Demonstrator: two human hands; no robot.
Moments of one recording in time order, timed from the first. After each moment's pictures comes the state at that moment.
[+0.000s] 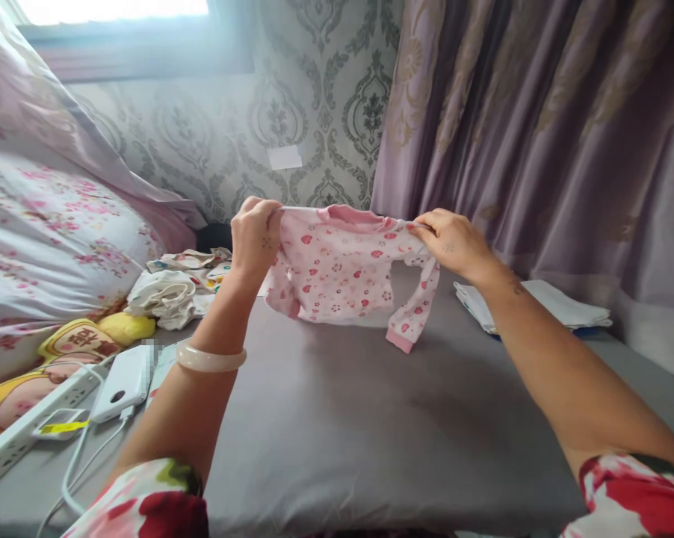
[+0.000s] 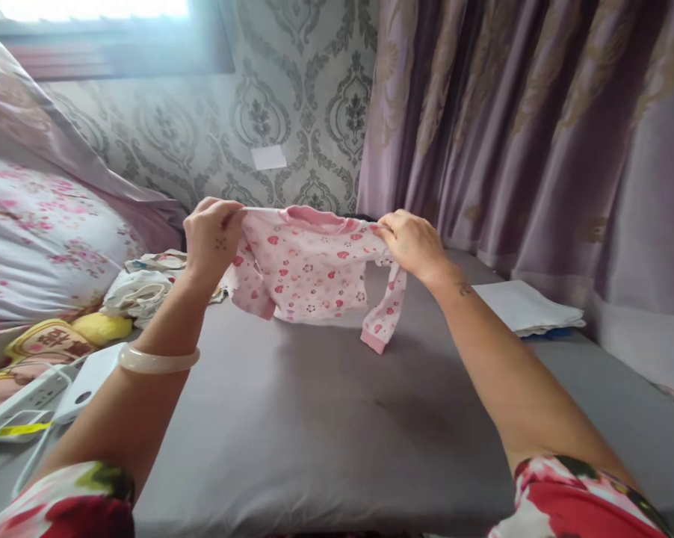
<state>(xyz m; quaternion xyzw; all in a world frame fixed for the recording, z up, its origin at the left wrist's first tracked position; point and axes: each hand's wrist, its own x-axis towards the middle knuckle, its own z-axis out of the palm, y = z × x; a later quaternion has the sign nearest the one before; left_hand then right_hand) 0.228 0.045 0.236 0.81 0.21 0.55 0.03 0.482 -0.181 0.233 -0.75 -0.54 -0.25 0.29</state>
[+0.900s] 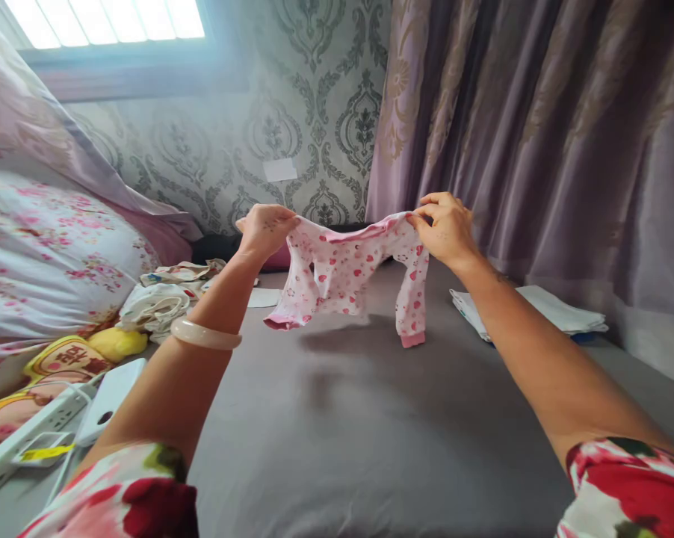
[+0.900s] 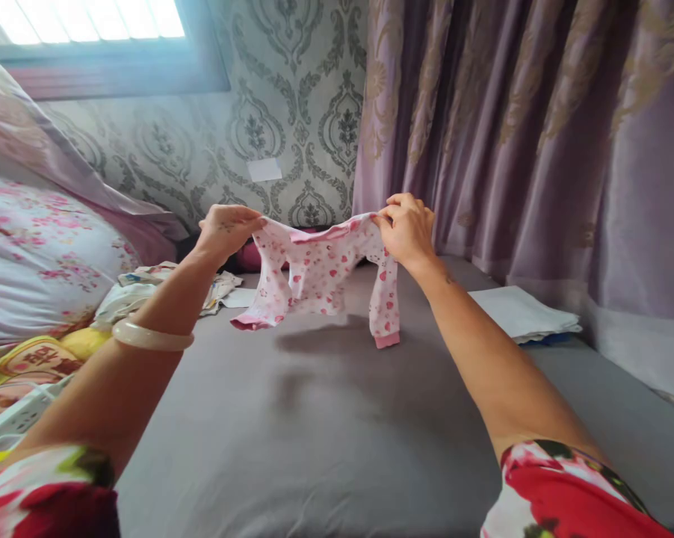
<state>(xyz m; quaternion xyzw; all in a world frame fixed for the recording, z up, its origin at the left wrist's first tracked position) 0.267 0.061 0.261 0.79 0.29 0.48 0.25 0.504 -0.157 0.239 -0.72 -0.45 -0.35 0.39</state>
